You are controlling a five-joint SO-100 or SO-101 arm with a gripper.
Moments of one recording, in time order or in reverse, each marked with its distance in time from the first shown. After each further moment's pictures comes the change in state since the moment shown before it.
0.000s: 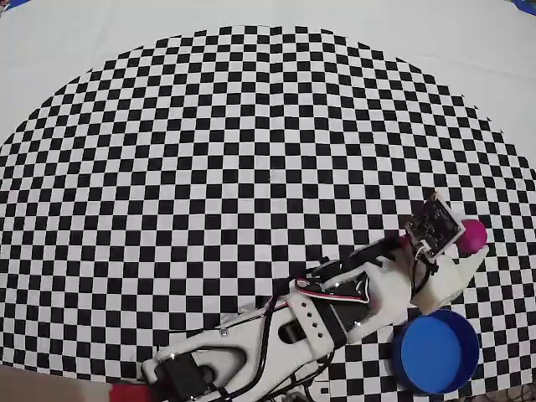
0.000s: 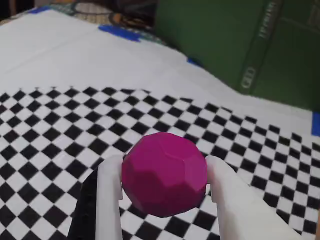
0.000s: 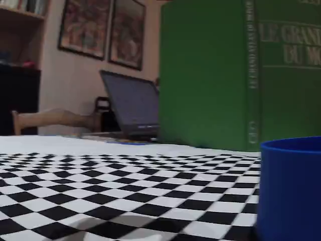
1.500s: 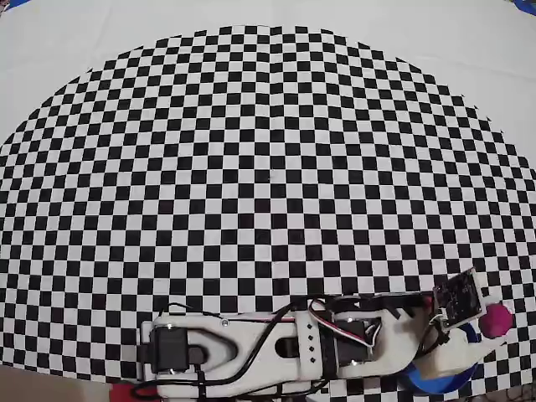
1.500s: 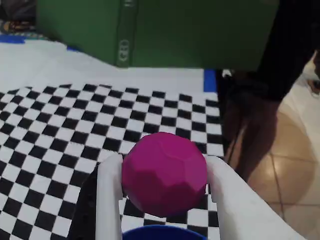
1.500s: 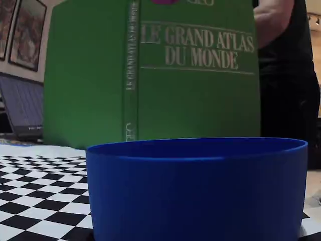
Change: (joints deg) arm 20.7 4.5 3.3 1.4 0.0
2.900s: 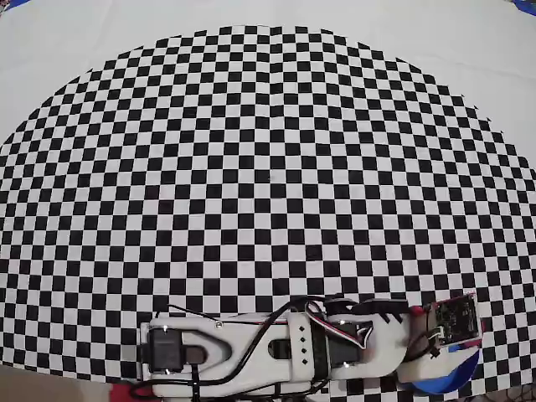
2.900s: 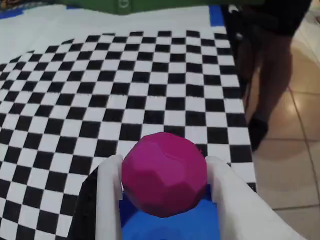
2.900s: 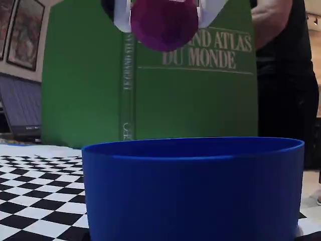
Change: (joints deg) arm 0.7 4.3 3.9 11.5 9.0
